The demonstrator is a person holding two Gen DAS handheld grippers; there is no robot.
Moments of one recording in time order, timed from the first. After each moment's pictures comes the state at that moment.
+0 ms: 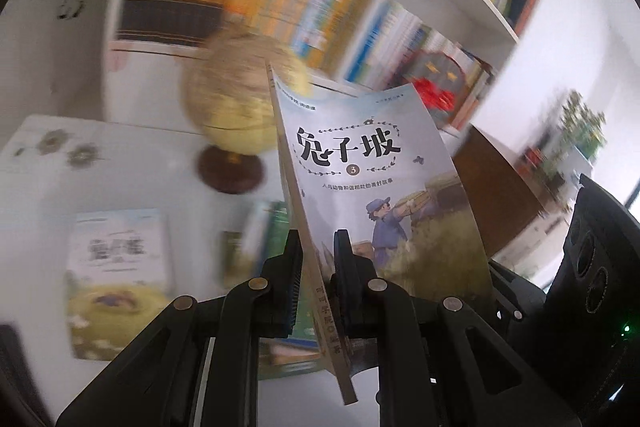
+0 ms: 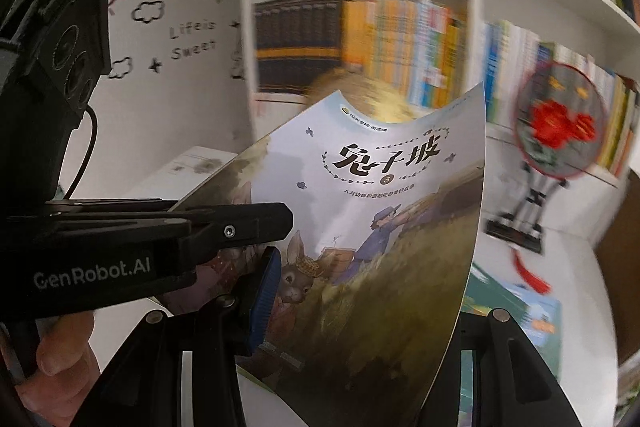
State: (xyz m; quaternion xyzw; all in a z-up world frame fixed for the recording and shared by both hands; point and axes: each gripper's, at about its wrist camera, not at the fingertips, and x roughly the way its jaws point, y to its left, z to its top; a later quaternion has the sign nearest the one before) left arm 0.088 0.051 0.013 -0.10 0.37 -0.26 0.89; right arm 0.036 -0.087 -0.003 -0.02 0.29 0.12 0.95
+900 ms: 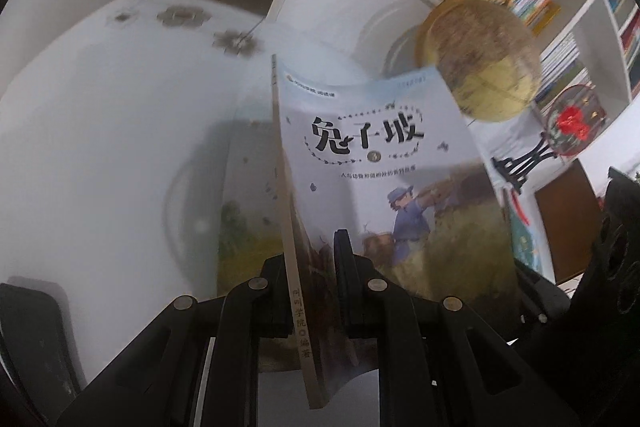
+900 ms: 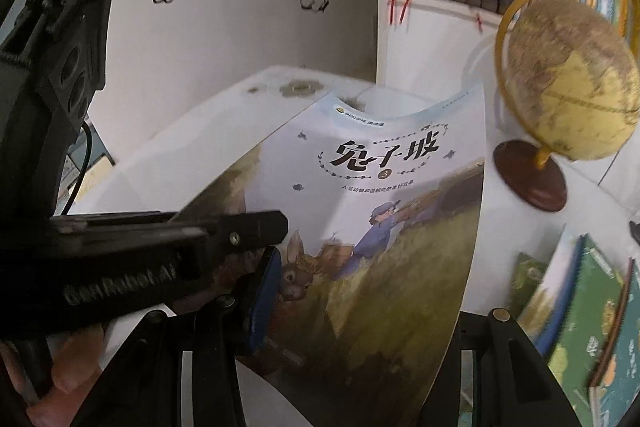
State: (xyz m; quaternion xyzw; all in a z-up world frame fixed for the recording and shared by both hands) left arm 0.158 0.223 -0.145 -0.18 0.47 -0.14 0.85; right arm 0.153 0.103 -0.128 -0.05 0.40 0.22 0.89
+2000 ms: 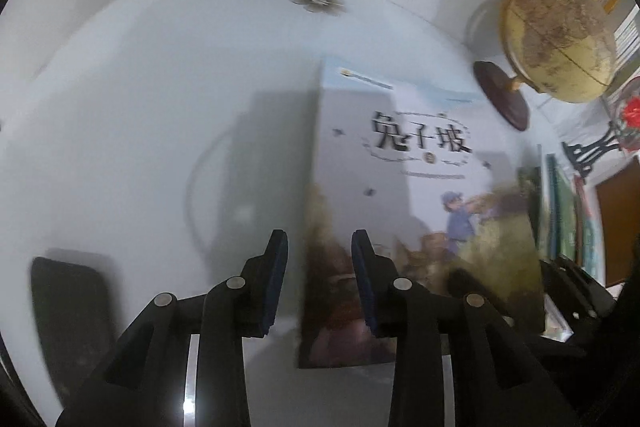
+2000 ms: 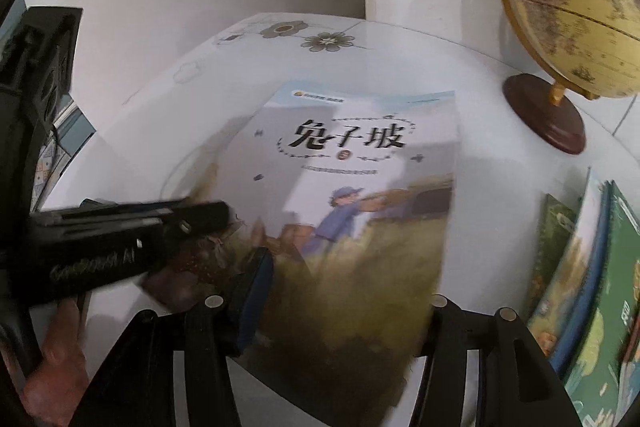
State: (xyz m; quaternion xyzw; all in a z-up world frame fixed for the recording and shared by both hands) left arm 0.155 0.248 -0.172 -0.13 0.53 -0.03 0.84; right arm 0.162 0.102 -0.173 -0.04 0.47 0.20 0.86
